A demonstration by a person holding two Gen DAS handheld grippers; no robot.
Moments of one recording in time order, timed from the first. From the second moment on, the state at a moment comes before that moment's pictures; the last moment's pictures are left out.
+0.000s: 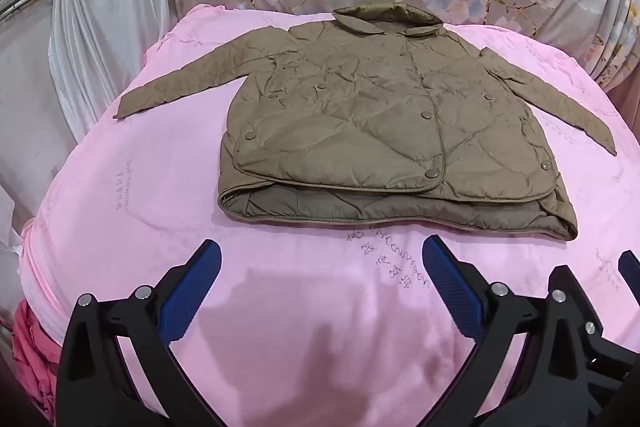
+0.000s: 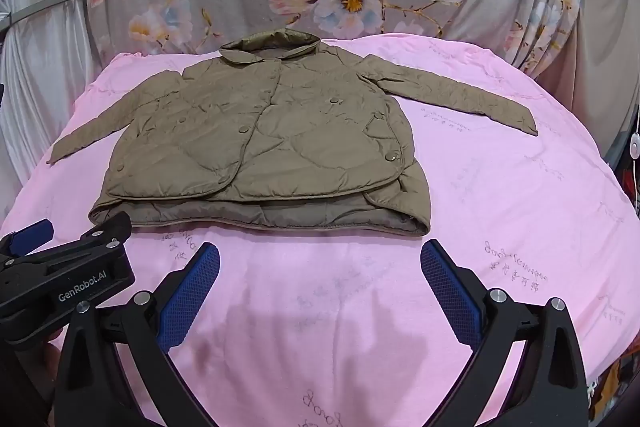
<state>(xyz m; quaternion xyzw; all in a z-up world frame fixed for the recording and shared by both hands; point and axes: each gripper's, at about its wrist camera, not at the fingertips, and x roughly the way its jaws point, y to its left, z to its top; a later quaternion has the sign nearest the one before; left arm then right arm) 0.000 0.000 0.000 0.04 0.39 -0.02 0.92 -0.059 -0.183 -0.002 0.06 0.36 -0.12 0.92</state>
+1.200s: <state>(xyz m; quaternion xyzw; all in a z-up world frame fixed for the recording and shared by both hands) -0.001 -0.001 -0.003 0.04 0.40 -0.02 0.92 -0.061 -0.181 -0.004 0.06 0.36 -0.12 0.92</state>
